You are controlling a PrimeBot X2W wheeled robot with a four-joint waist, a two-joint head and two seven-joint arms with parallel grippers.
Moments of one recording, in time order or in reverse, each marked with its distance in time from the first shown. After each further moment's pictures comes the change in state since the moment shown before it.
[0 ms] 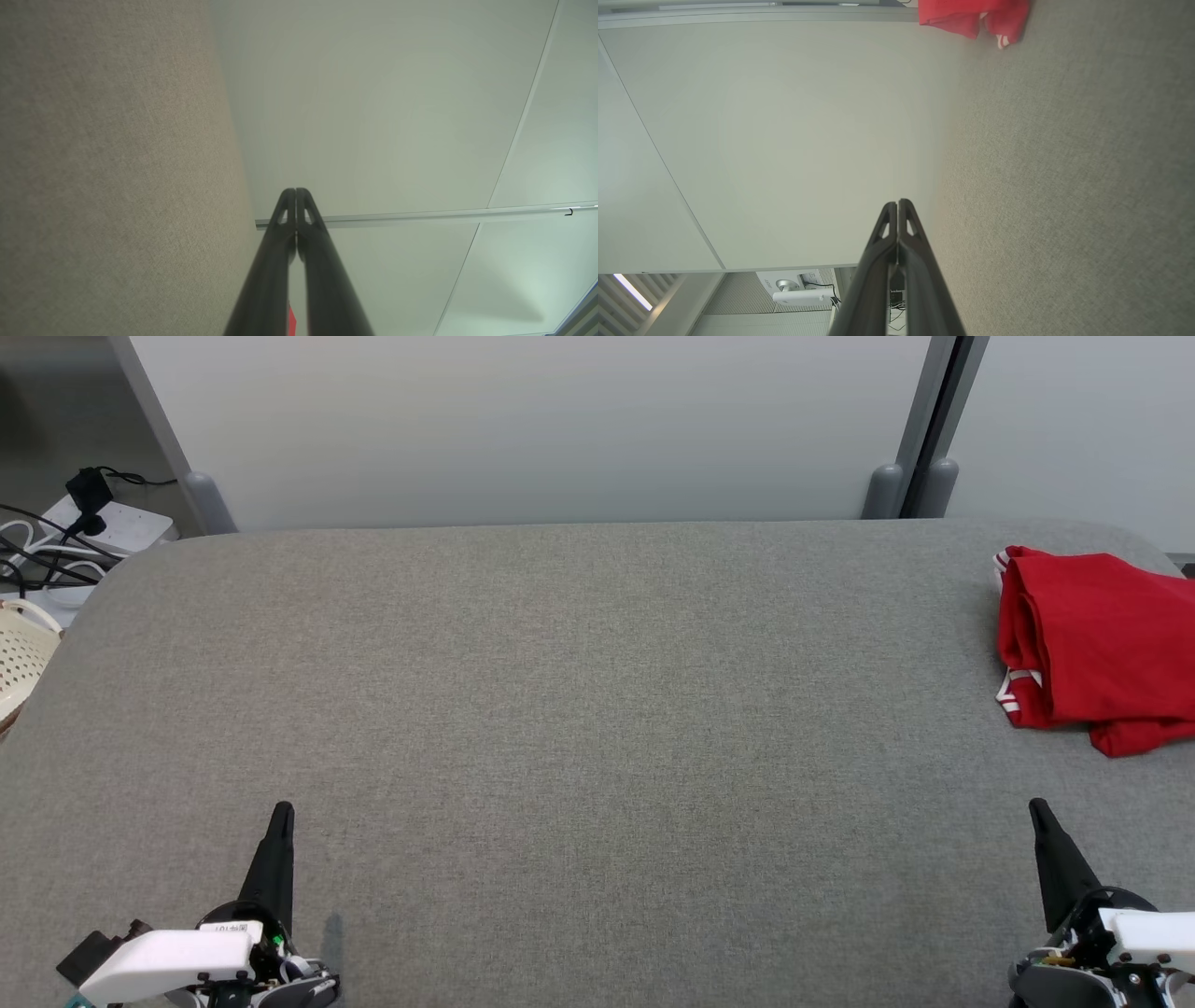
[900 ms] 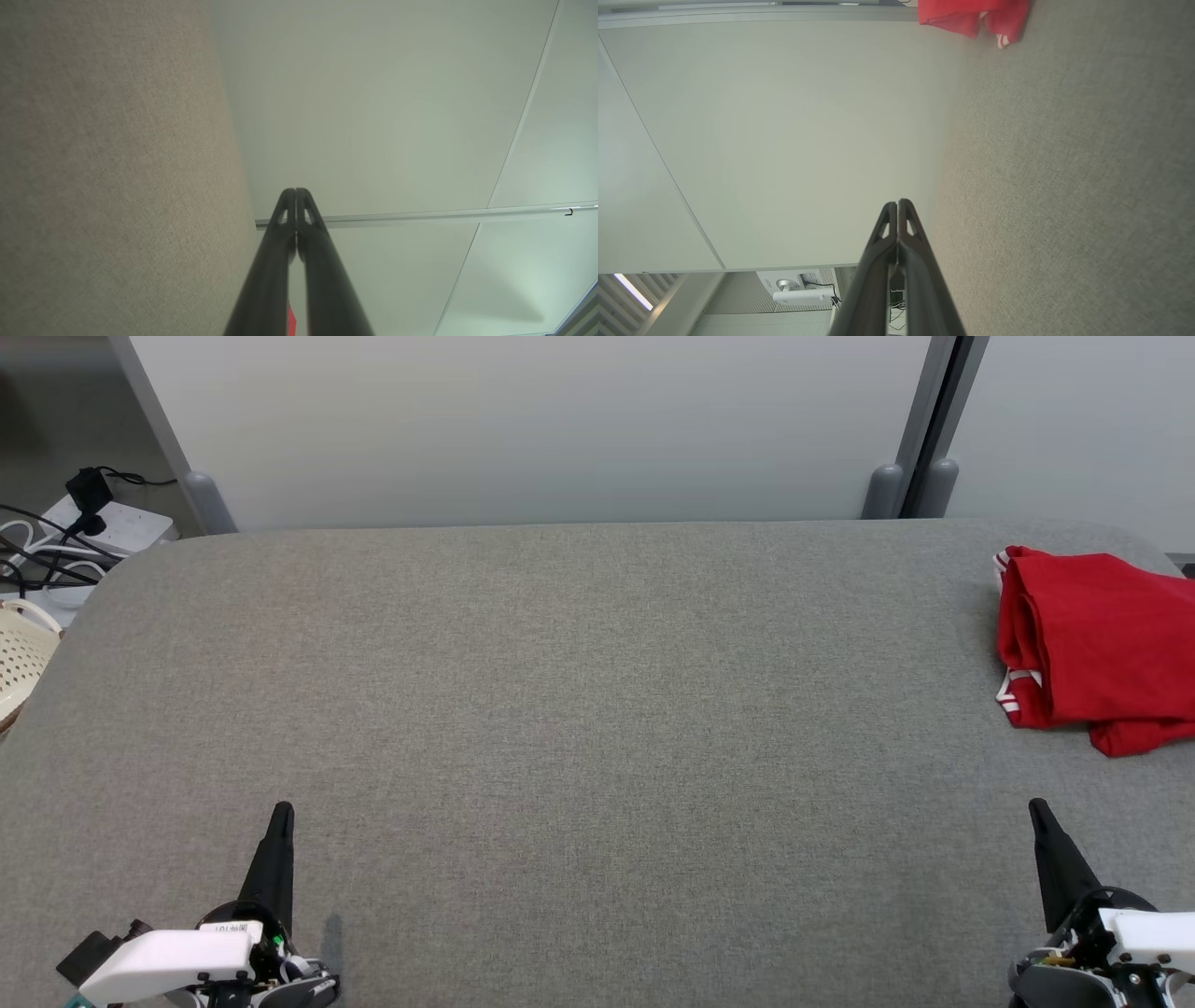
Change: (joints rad) left arm 0.000 0.000 0.000 0.000 0.000 0.000 0.000; right arm 0.000 0.001 -0.002 0.000 0.000 0.000 0.003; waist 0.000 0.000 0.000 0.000
